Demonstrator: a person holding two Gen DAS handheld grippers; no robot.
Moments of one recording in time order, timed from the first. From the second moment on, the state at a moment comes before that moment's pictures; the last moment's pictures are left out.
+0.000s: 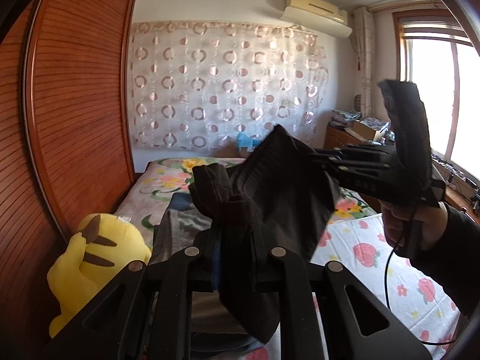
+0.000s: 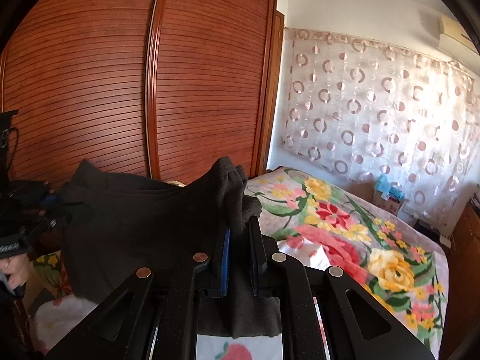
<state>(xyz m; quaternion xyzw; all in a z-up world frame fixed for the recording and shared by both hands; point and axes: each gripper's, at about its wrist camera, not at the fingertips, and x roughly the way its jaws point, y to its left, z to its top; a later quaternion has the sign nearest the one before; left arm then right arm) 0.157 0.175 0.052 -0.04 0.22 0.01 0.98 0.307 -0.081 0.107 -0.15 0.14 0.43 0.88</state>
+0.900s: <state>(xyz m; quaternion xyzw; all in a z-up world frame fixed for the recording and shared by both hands) 0.145 0.199 0.002 -0.10 0.25 0.11 0.96 0.375 -0.049 0.071 -0.13 0.20 0.48 0.85</state>
